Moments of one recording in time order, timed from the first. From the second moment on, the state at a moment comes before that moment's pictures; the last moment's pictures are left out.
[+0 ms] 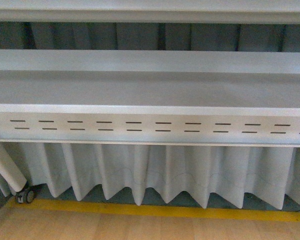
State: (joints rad) left arm 0.00 0.01 0.01 -0.01 0.00 0.00; right arm 0.00 0.00 0.01 -0.01 0.00 -0.01
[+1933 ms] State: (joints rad) left arm 0.00 0.01 0.01 0.00 0.00 0.00; right arm 0.00 0.00 0.01 0.00 0.00 -0.01
